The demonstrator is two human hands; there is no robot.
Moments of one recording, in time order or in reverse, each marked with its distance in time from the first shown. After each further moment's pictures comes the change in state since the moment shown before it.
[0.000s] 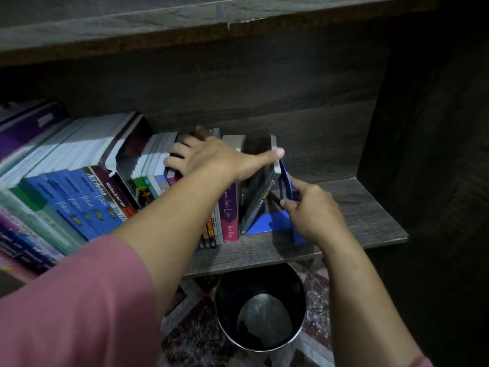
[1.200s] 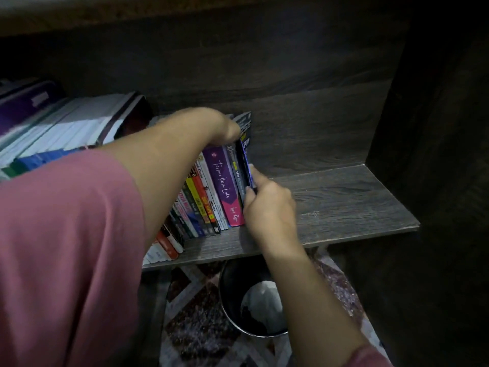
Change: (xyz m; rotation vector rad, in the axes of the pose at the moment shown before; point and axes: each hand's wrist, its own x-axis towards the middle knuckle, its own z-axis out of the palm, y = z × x) left_hand 0.042 -0.004 -0.015 0.134 -0.174 0.231; right_hand -0.019 -0.052 0.065 0.054 0.069 -0.006
